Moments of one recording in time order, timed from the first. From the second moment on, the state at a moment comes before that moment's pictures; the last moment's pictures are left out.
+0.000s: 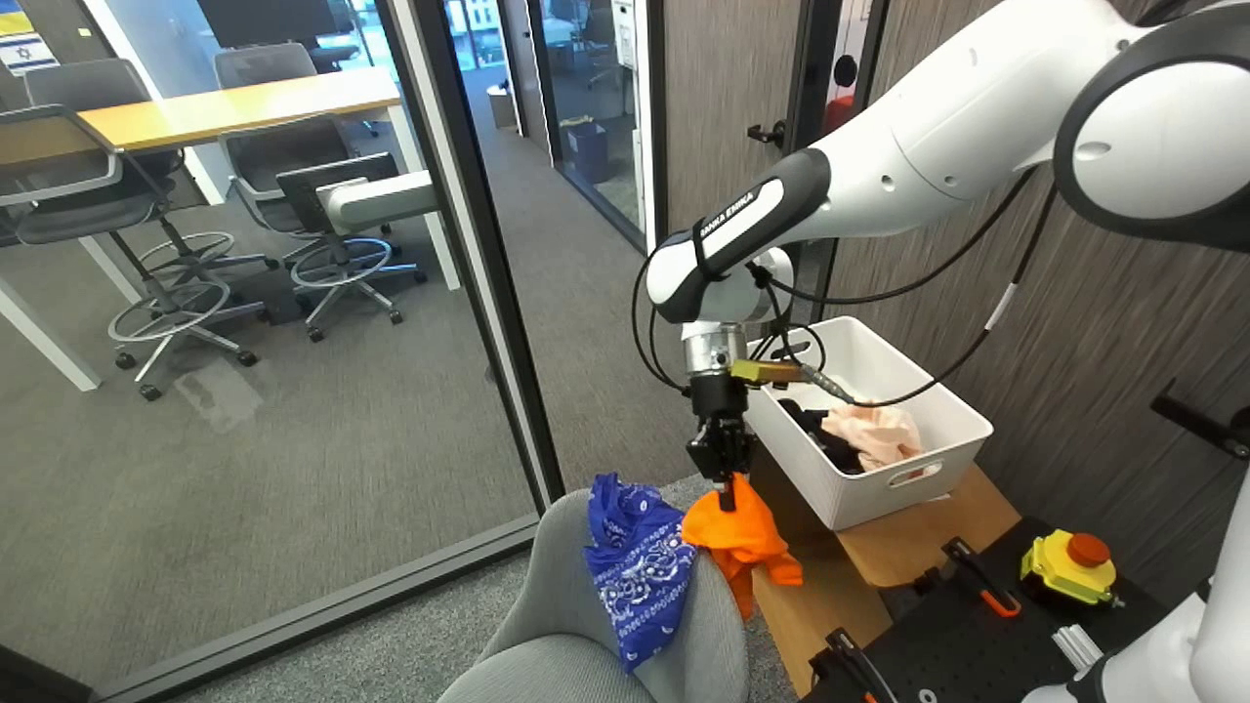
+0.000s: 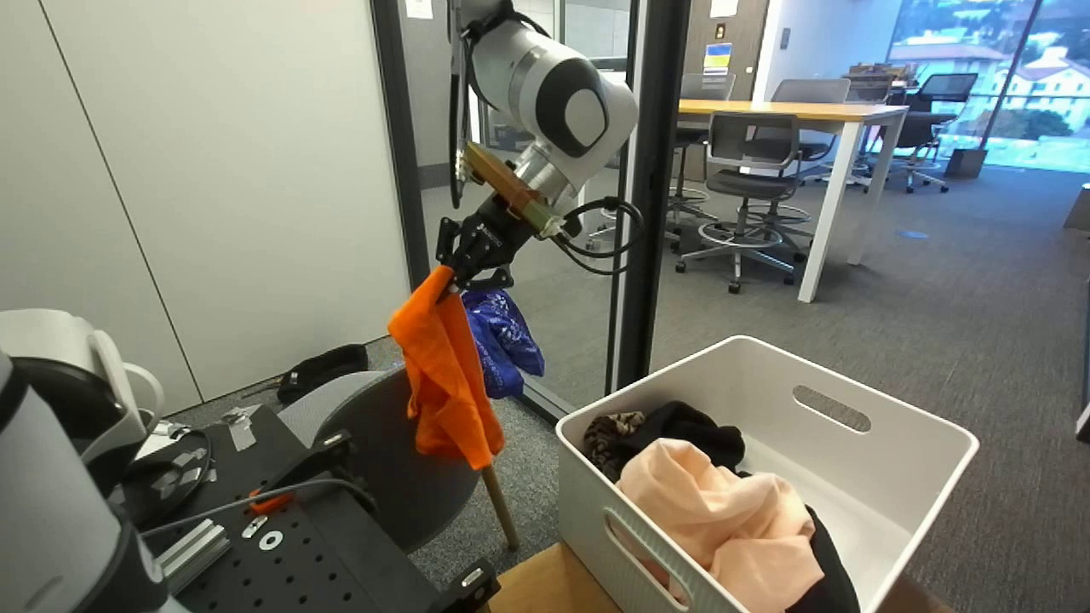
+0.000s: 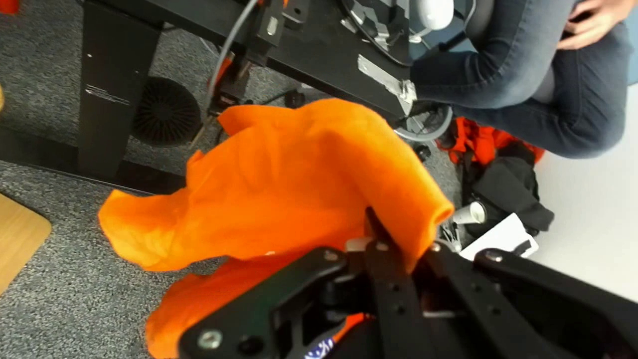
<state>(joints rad) 0.04 0.41 0.13 -2.03 0.39 1.72 -0.36</state>
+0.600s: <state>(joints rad) 0.07 0.42 0.18 -2.02 0.59 1.74 -0.29</state>
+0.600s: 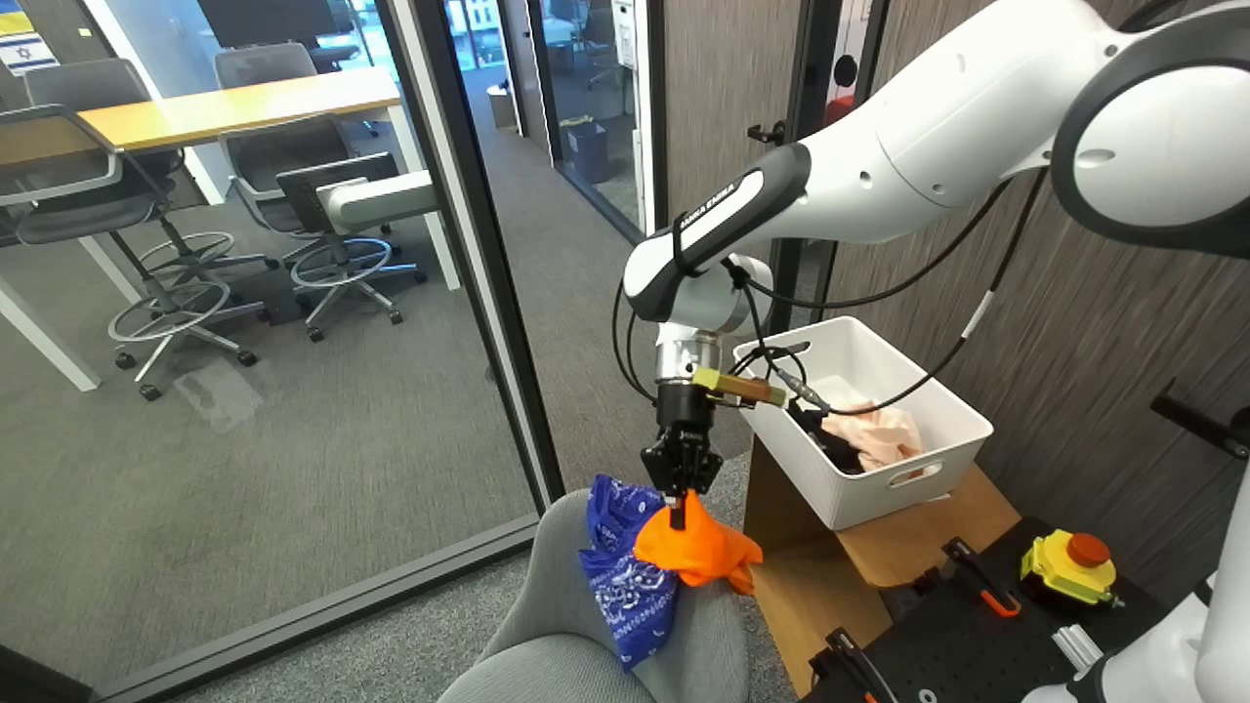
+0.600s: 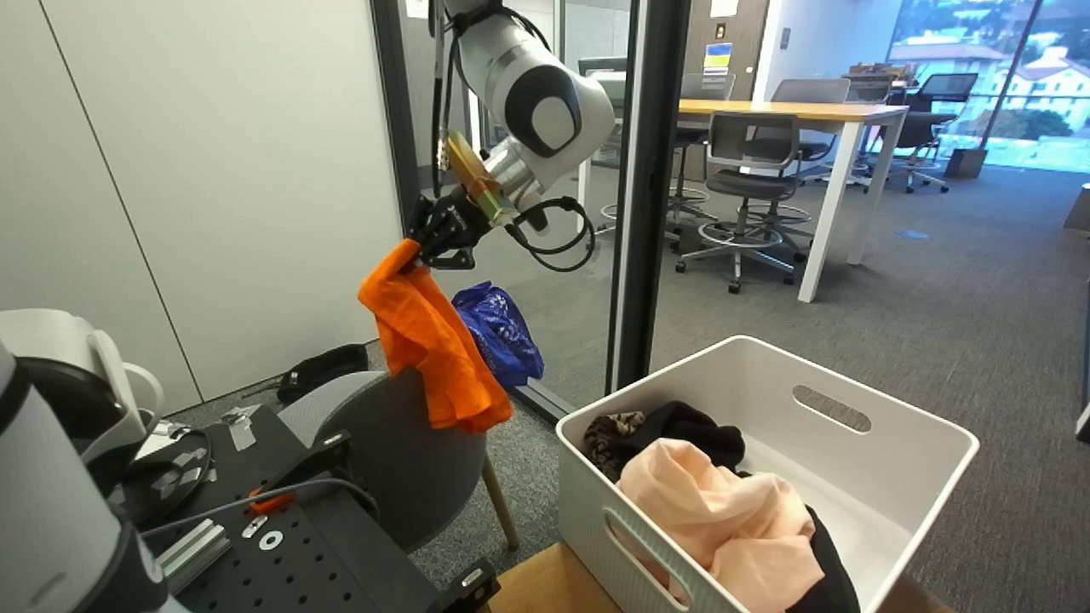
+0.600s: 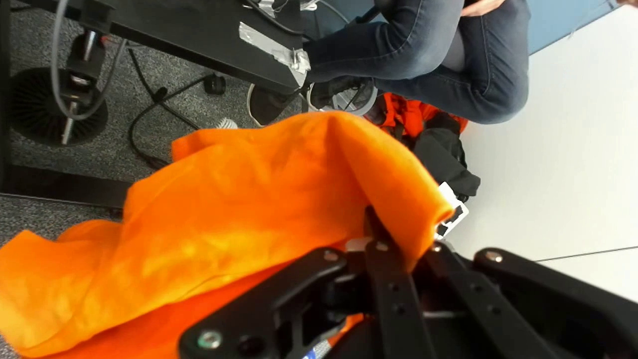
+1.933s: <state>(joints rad) 0.16 0.55 0.19 -2.03 0.60 1.95 -0.22</state>
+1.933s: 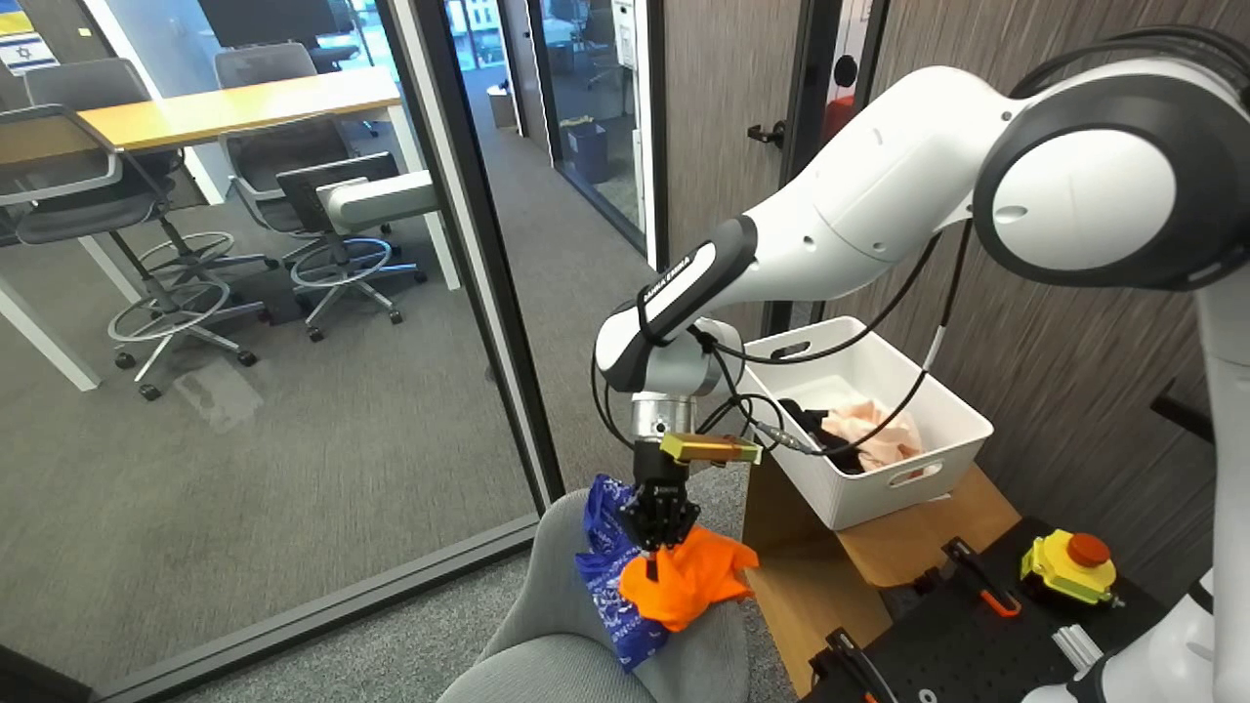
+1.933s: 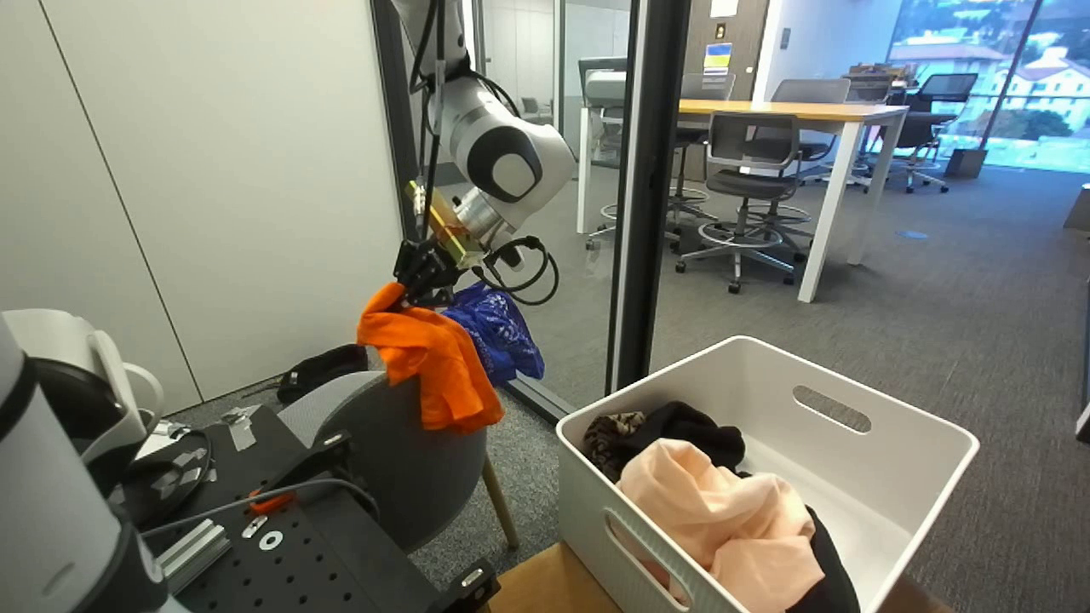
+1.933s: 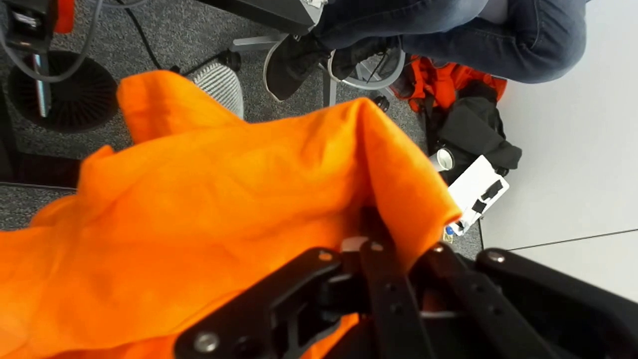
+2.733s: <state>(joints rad) 0.16 0.53 0.20 -2.02 0.52 1.97 -0.20</state>
